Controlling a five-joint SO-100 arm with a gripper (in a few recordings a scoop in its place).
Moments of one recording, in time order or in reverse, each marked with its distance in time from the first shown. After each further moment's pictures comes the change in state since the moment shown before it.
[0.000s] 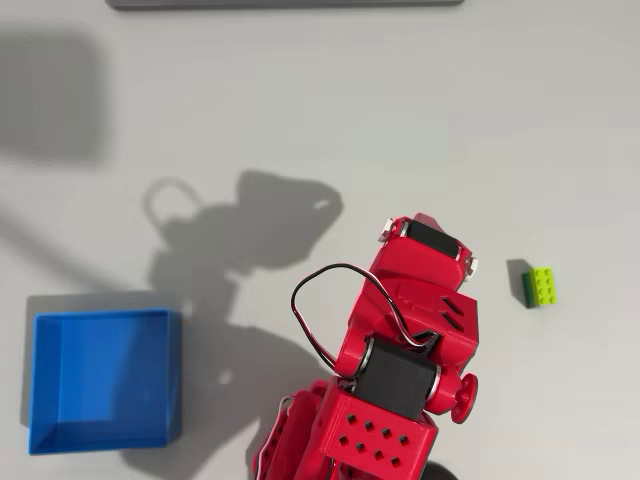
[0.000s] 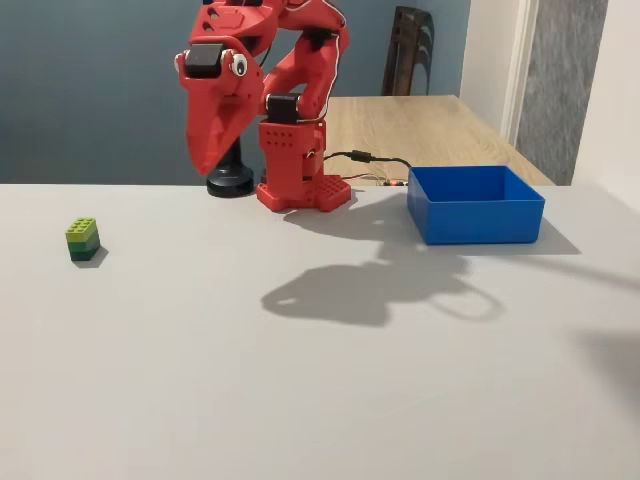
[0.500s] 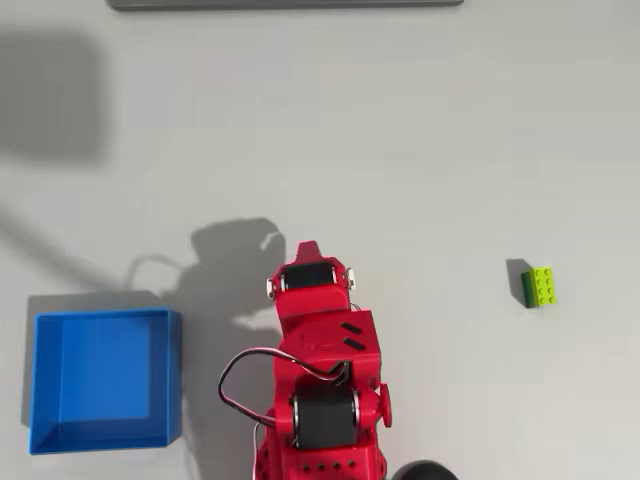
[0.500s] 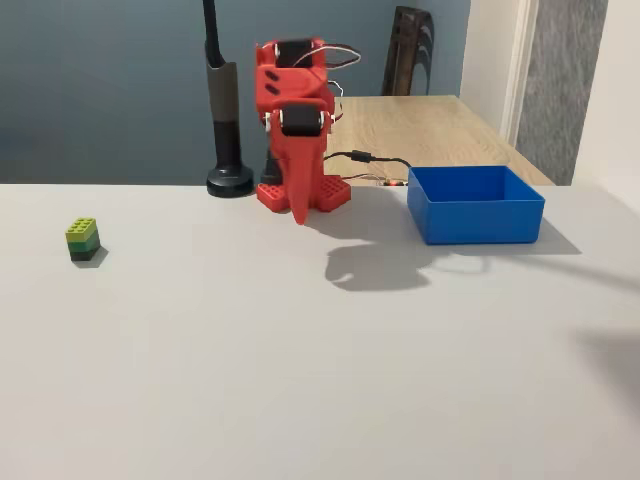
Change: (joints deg) arm -26.7 34.9 30.0 2.2 -9.1
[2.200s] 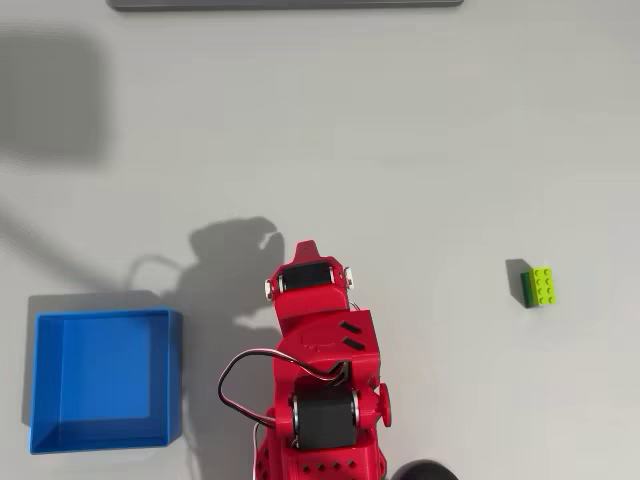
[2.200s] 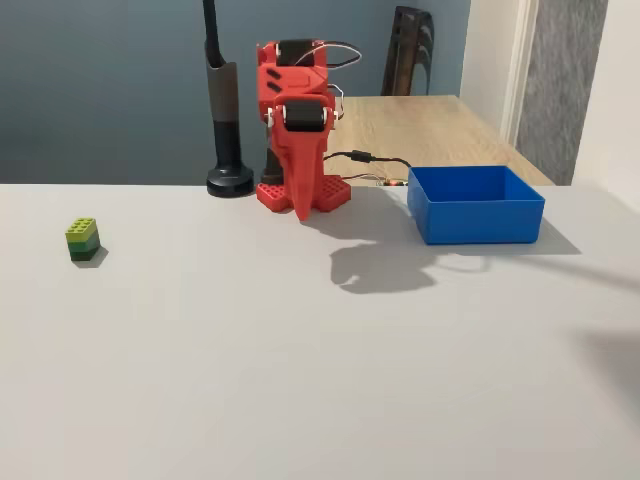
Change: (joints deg) arm 0.0 0.2 0.0 0.0 -1.1
